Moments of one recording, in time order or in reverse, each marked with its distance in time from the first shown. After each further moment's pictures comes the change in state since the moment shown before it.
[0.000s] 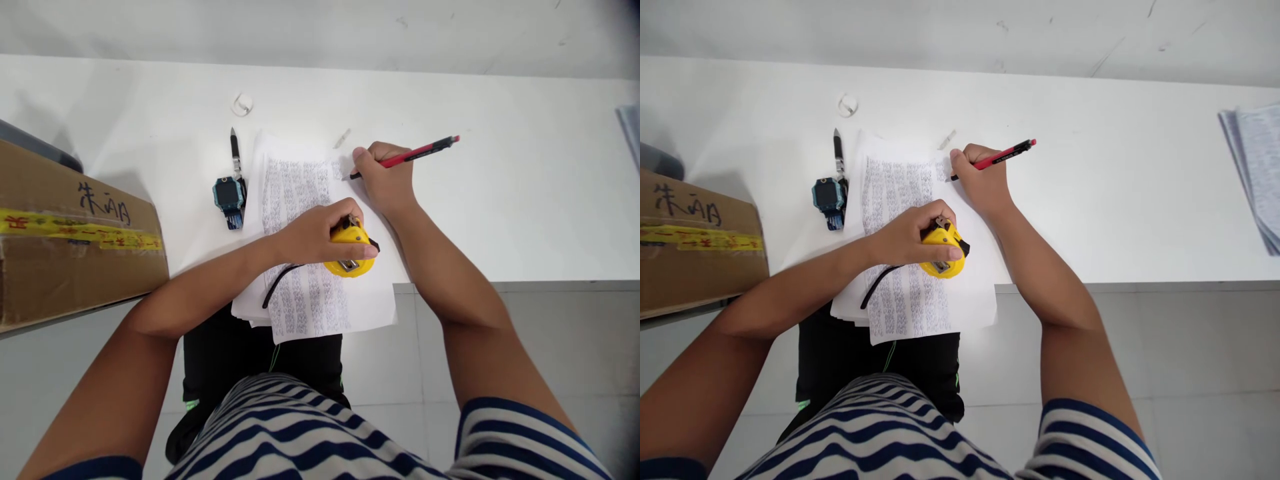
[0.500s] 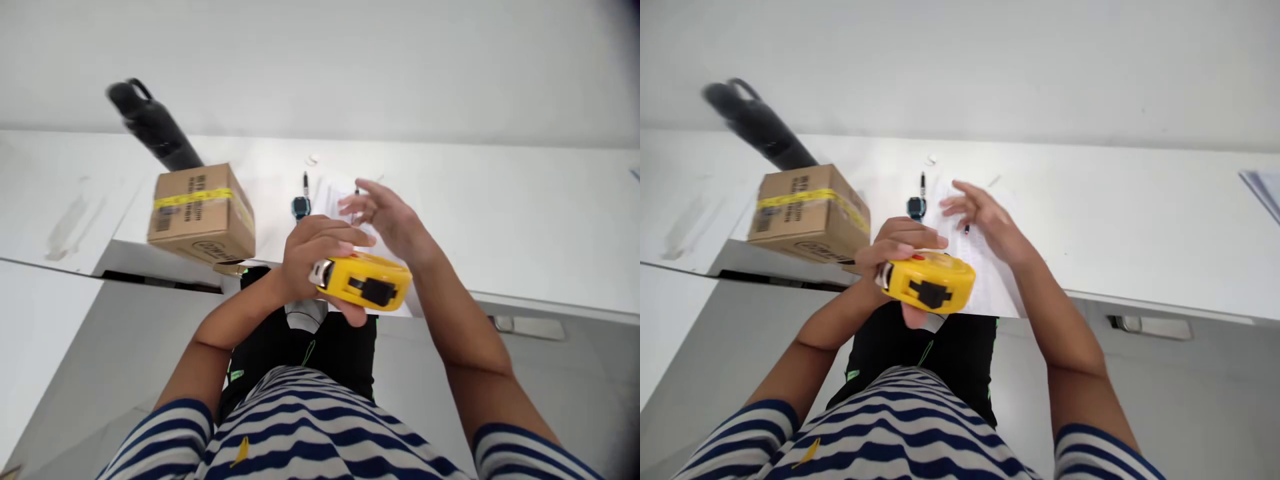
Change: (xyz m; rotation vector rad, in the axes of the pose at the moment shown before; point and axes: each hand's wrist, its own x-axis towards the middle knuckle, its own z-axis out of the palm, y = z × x) left_hand -0.126 0.068 0.009 0.537 0.570 0.166; right_hand -0.074 -0.128 0.008 0.513 -0.483 -0.180
